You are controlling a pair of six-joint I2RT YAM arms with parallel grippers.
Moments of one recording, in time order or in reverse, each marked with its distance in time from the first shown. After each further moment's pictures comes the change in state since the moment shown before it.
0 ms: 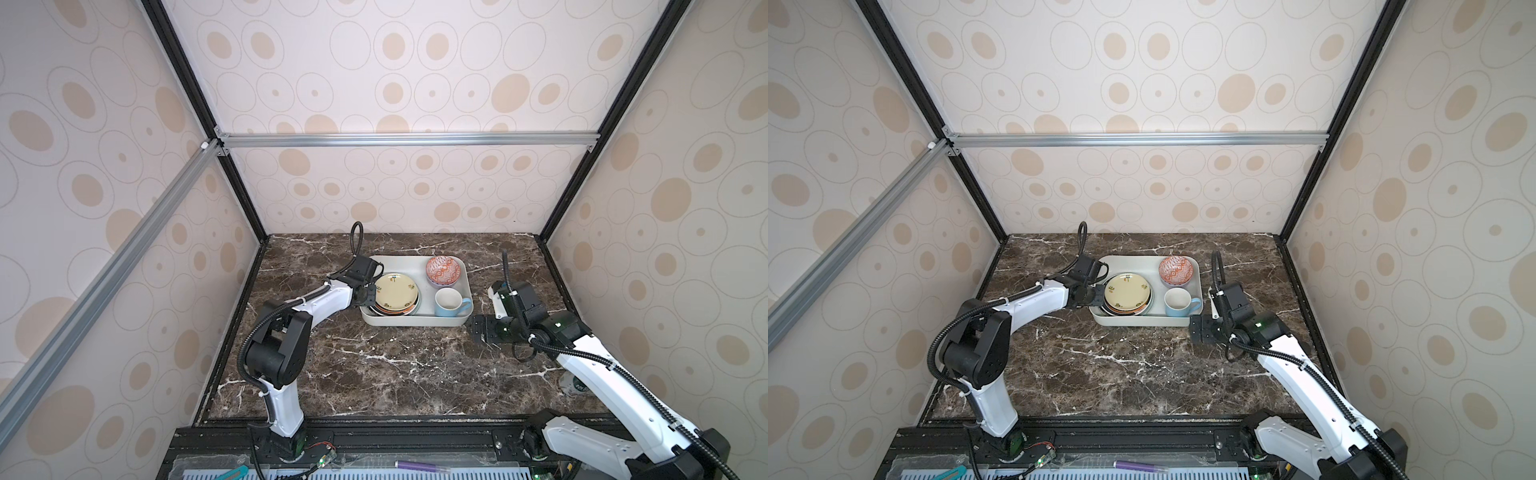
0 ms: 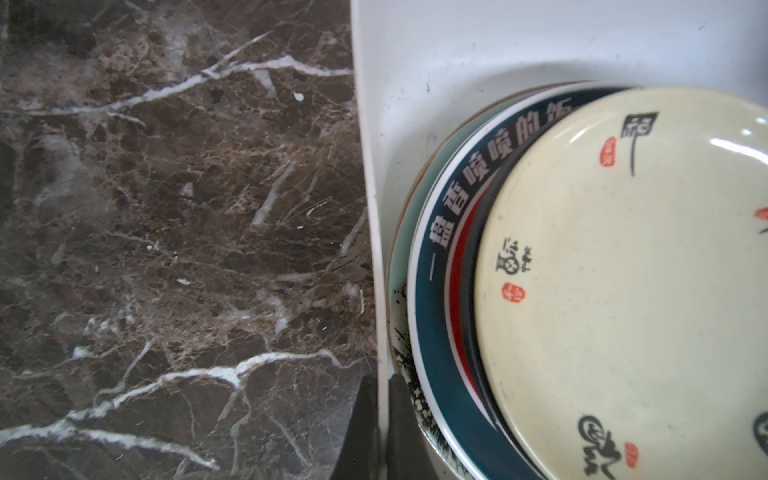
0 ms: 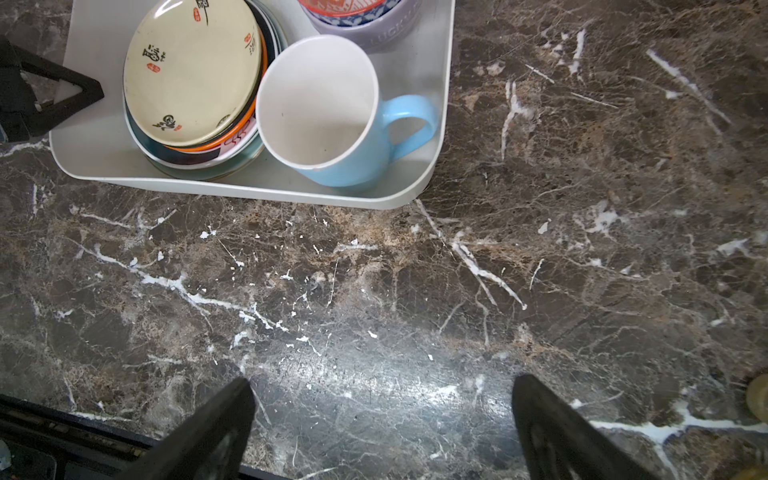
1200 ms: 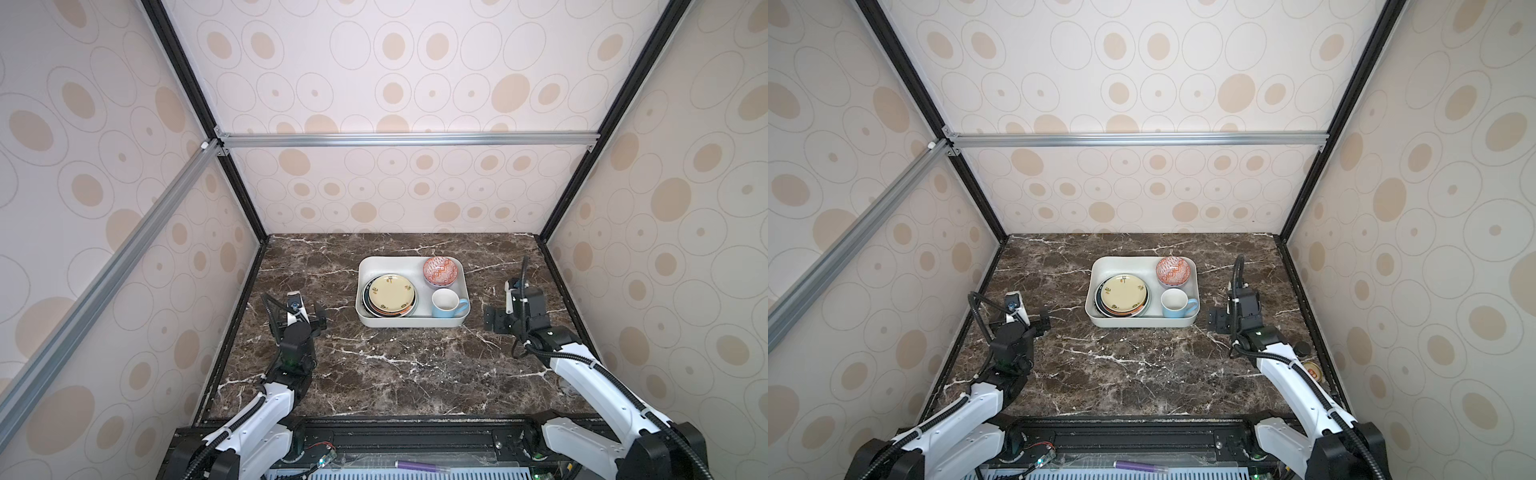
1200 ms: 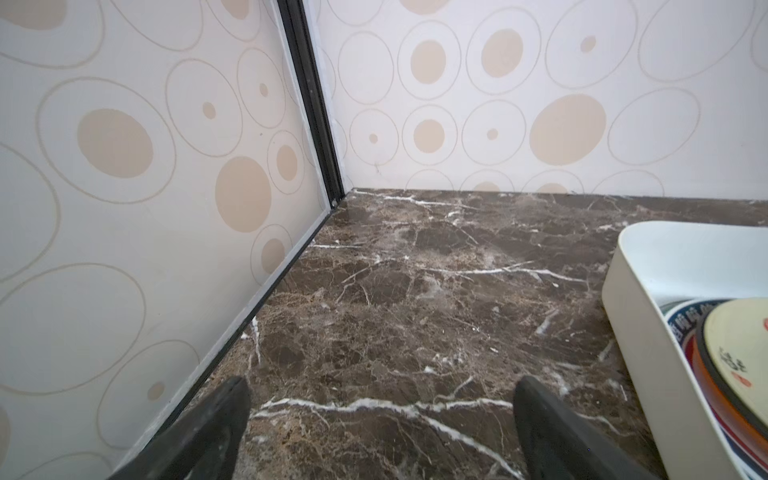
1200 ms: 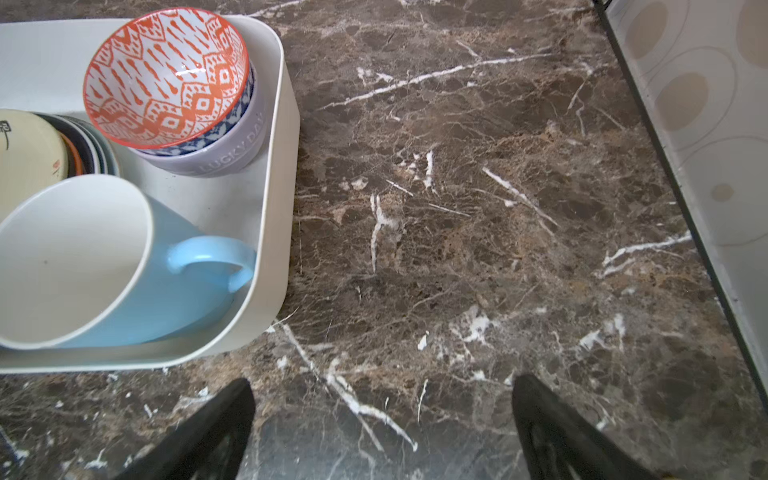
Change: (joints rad) left arm 0.180 -0.873 -1.052 1.069 -0.364 0.345; right arm -0.210 0.018 -0.318 0.585 0.187 -0.217
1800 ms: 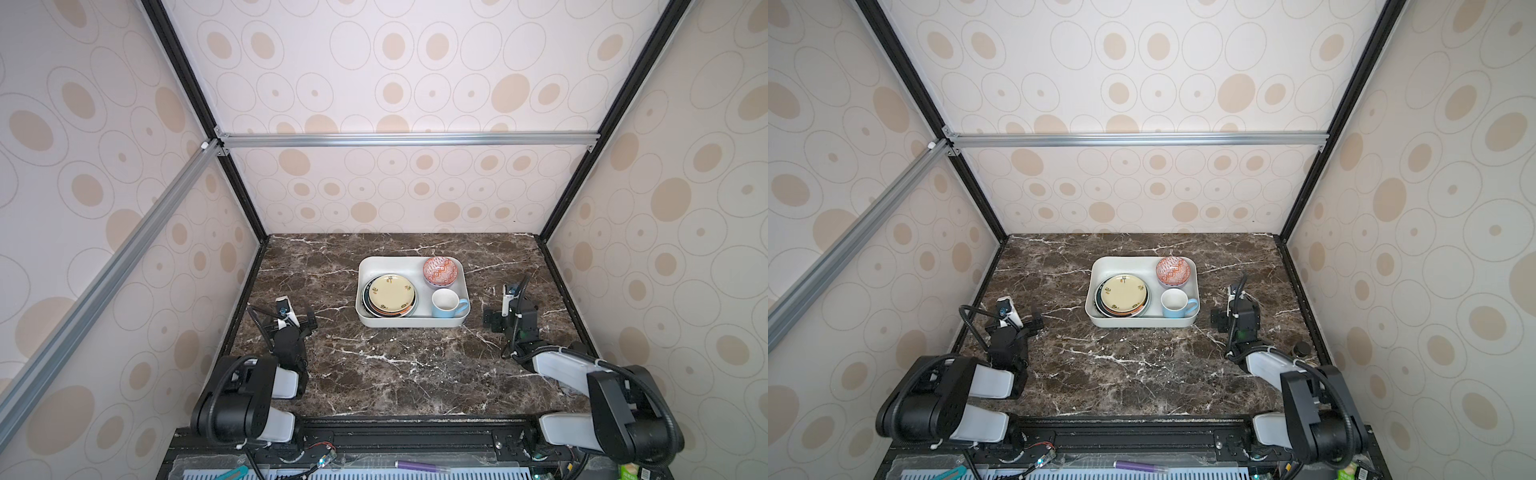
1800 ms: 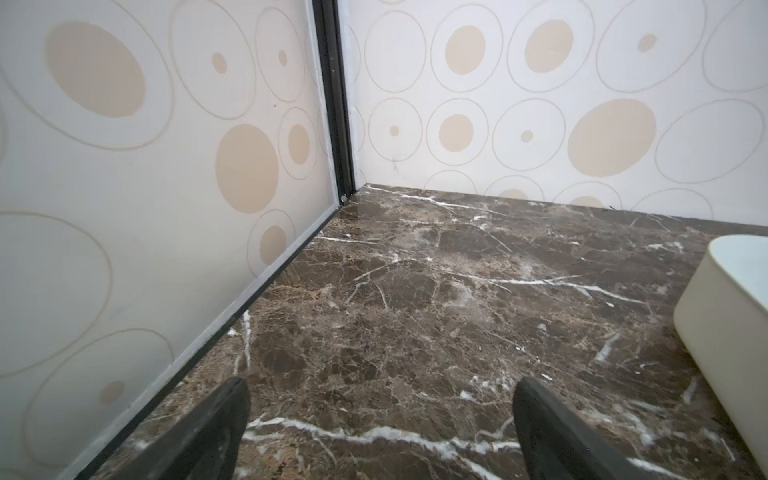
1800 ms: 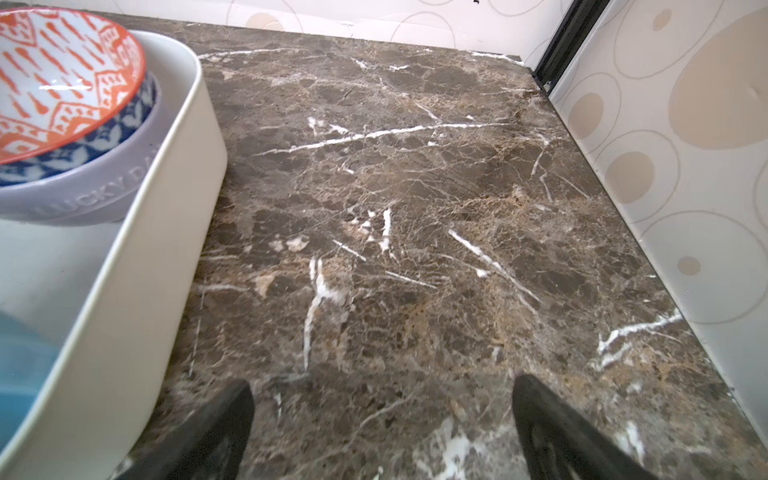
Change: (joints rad) left arm 0.226 0.566 -0.064 0.656 0.245 -0.026; right arm -0.093 0.314 -0.230 0.759 0.050 -0.175
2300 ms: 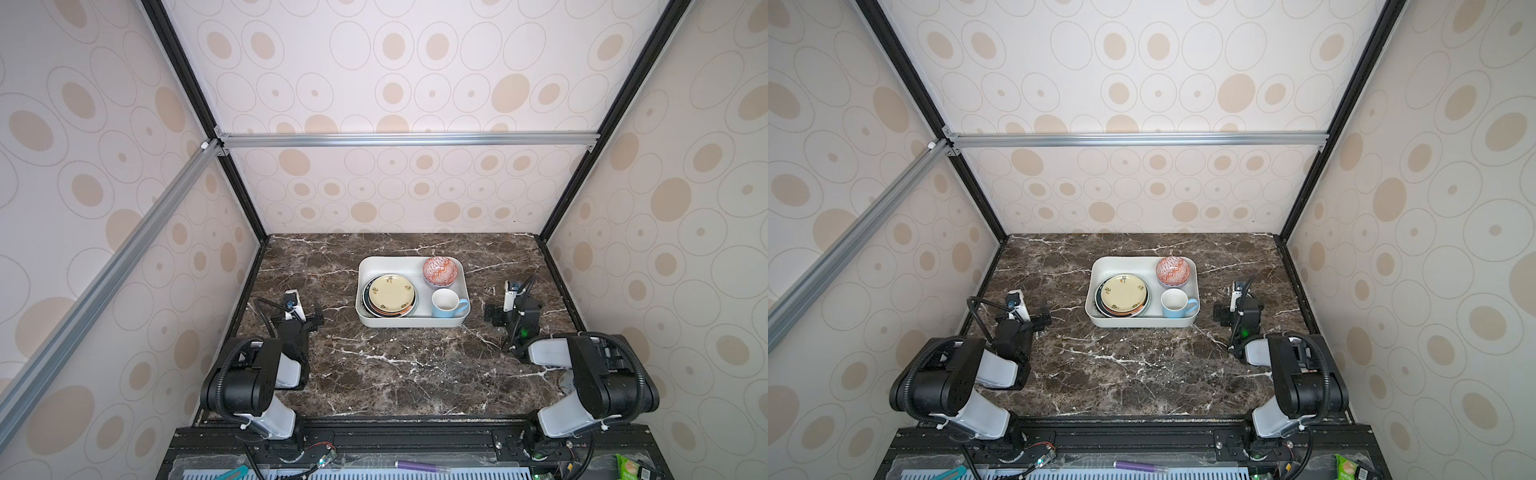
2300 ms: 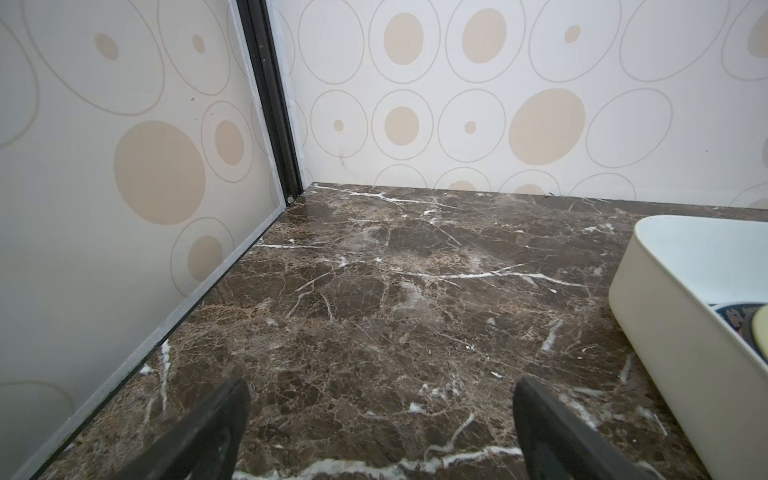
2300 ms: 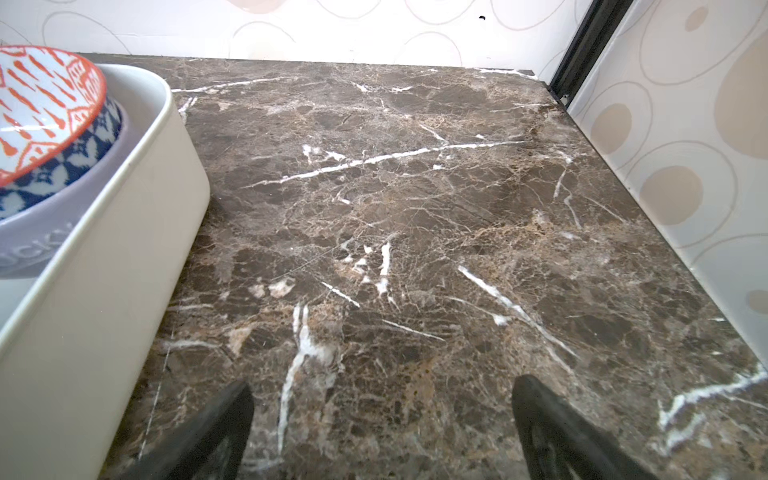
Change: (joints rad) left arm 0.002 0.068 0.066 0.008 0.117 0.006; right arm -0.084 0.174 0.007 0.232 -0.129 -0.007
